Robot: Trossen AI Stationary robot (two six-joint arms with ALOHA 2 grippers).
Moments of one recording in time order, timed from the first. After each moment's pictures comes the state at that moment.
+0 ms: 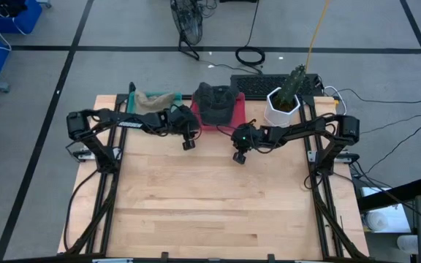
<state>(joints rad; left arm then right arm) 0.39 1.64 0.87 -0.06 -0.04 0.28 -0.26 1.70 0.76 0.03 0.06 0.09</state>
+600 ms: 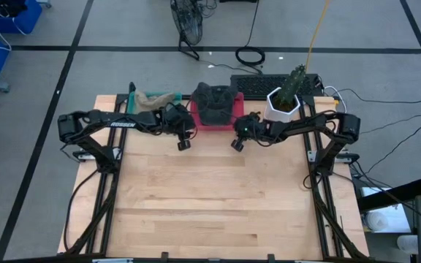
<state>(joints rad) 0.39 1.55 0.87 -0.21 -0.03 0.25 -0.35 1.70 0.76 0.13 0.24 0.07</state>
